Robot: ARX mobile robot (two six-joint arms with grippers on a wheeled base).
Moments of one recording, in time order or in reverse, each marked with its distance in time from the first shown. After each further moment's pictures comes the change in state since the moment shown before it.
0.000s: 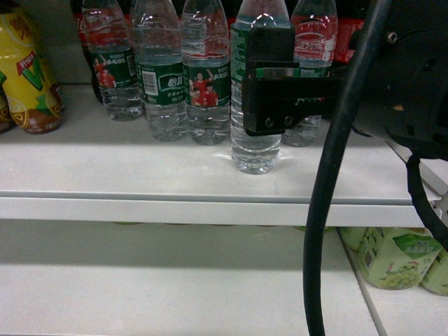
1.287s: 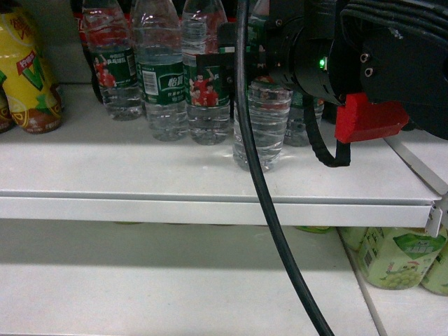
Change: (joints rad) left arm 0.000 0.000 0.000 0.000 0.000 0.000; right arm 0.004 0.335 0.439 -0.130 0.182 -0.057
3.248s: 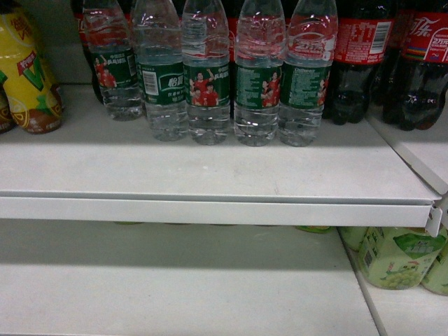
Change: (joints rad) left arm 0.000 0.000 0.000 0.000 0.000 0.000; right arm -0.437 -1.390 -0.657 -0.723 -0.497 0.078
